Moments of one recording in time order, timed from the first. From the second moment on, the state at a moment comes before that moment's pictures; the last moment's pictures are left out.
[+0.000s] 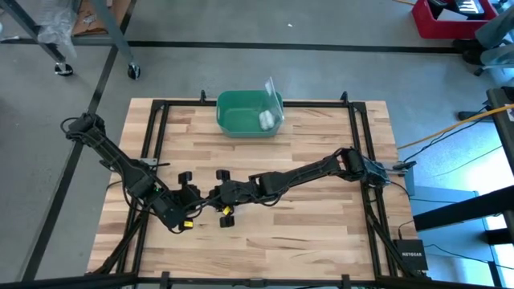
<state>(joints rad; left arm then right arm) -0.71 1.19 0.88 -0.71 -0.60 -0.65 0.23 2.23 1.87 -0.17 0.14 -0.06</state>
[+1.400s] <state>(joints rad) -0.69 1.19 0.88 -0.60 -0.74 -0.60 0.24 2.17 1.87 -0.37 0.18 -0.06</state>
